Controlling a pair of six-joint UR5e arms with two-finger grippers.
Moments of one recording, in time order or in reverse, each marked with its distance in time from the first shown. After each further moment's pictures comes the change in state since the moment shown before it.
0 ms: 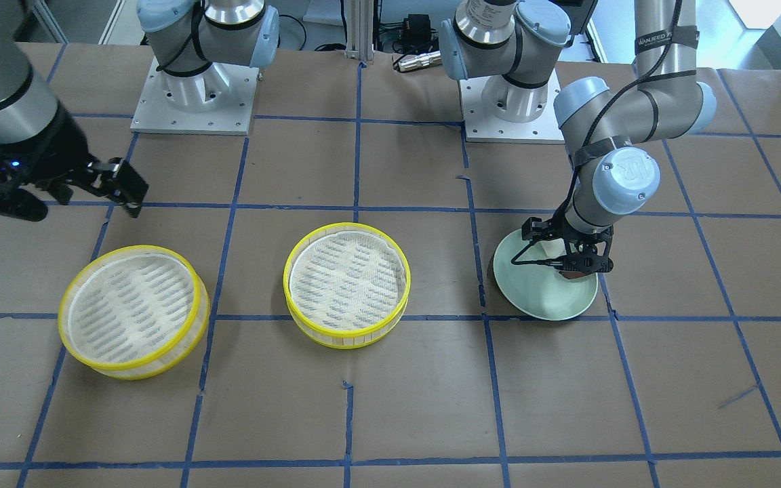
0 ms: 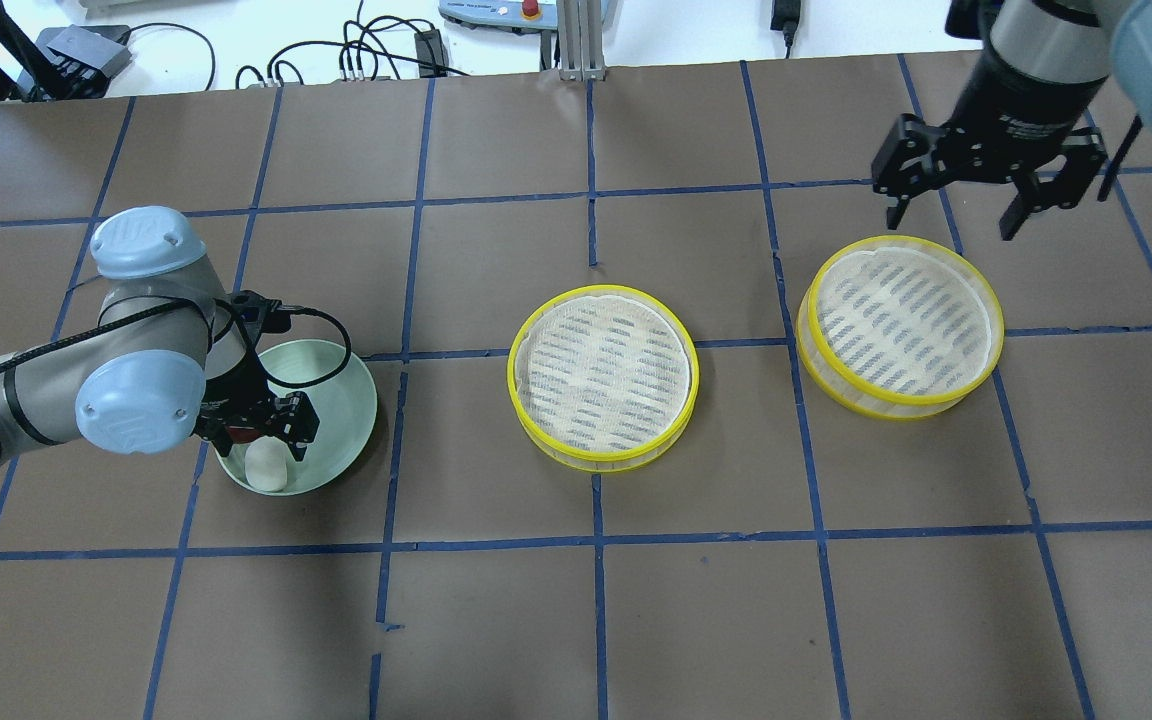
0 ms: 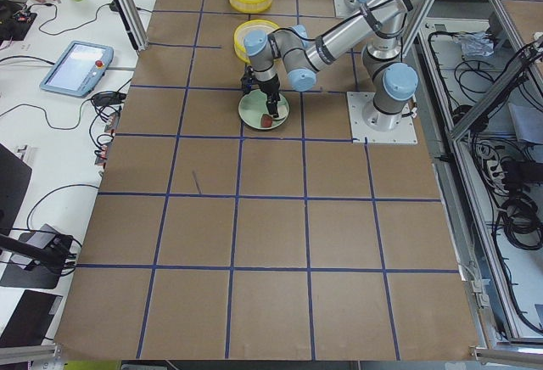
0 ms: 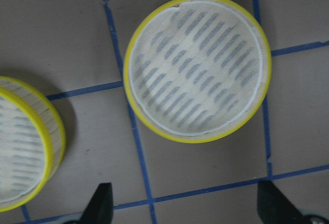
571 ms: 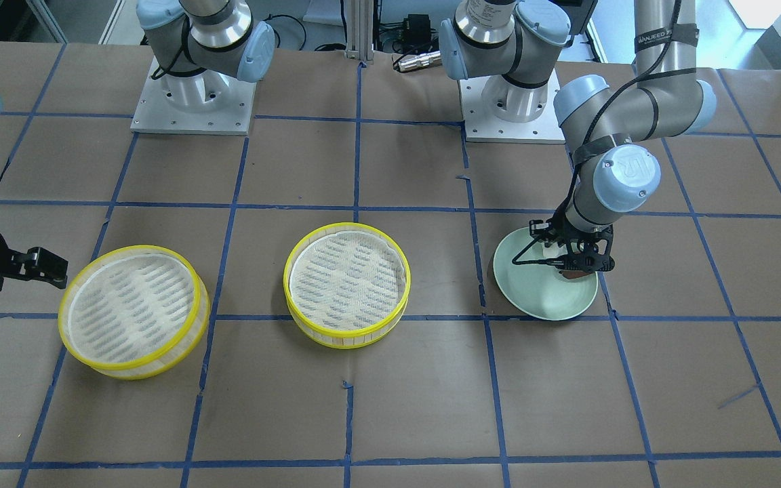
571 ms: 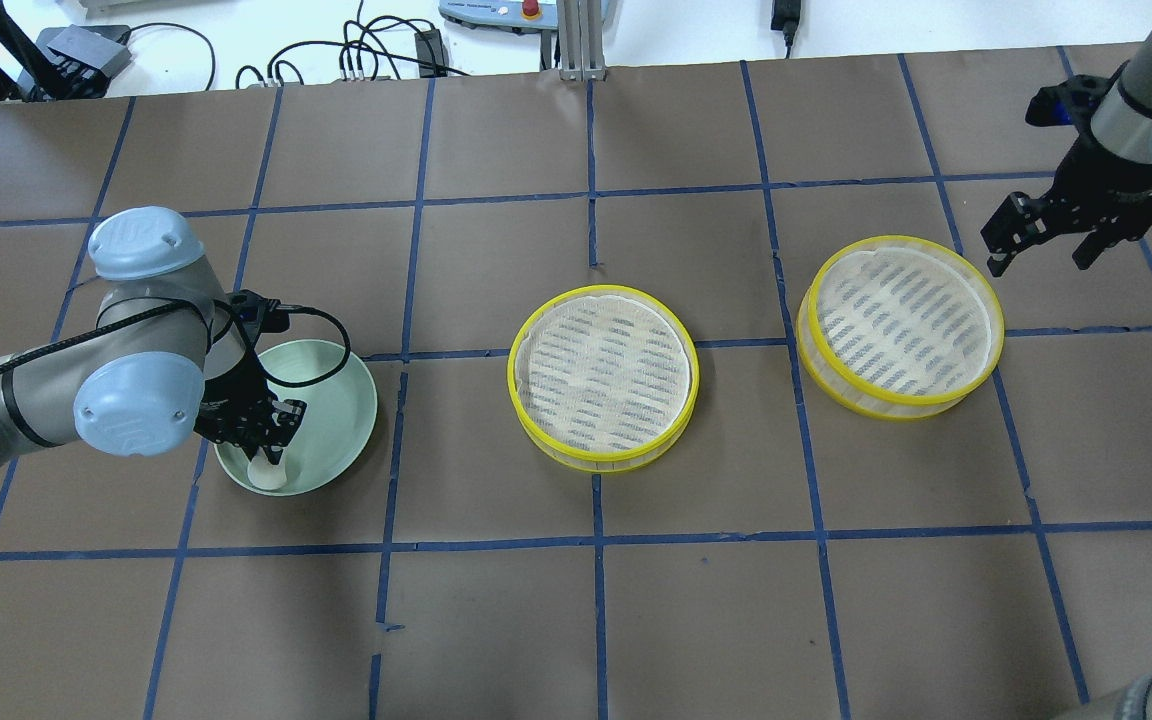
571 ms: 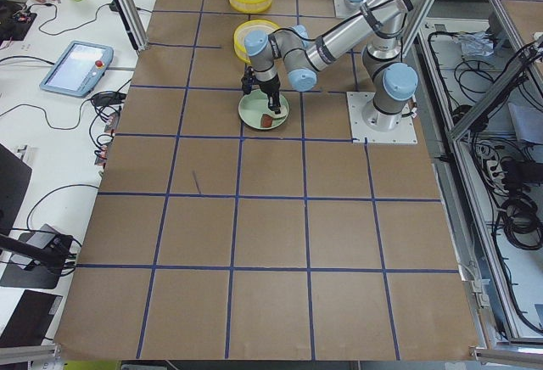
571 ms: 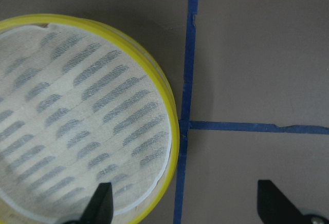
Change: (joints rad) left arm -0.002 0.015 0.004 0.007 -0.005 -0.026; right arm -0.215 0.217 0.147 -0.365 -0.011 -0.432
